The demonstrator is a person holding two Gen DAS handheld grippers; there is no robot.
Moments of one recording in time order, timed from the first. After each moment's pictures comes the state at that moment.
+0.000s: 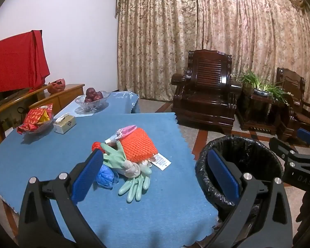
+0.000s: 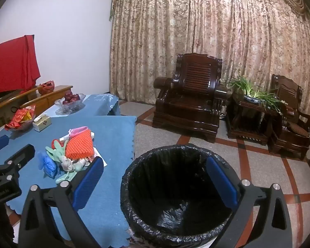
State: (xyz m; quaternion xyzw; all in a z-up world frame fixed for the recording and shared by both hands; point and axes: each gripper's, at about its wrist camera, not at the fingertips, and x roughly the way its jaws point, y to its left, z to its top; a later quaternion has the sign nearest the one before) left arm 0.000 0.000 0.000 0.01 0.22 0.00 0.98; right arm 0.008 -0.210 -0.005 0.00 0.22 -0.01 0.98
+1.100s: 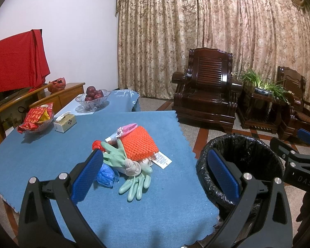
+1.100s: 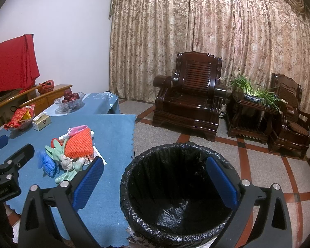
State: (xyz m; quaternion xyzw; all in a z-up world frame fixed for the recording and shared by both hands) left arm -0.001 0.000 0.000 0.01 0.22 0.00 0.98; right arm 0.009 -0.210 -0.005 0.00 0.22 -0.01 0.97
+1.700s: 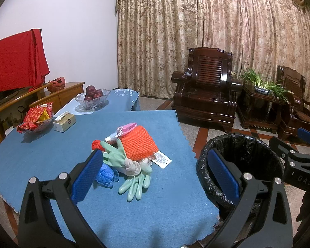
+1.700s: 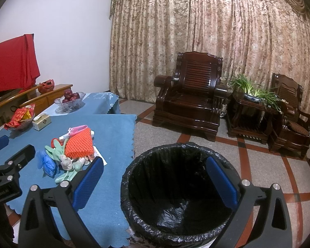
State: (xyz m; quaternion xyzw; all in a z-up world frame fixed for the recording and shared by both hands) left arm 0.000 -0.001 0.000 0.01 0.22 0.00 0.98; right arm 0.010 -0.210 -0.005 0.00 0.22 0.00 0.97
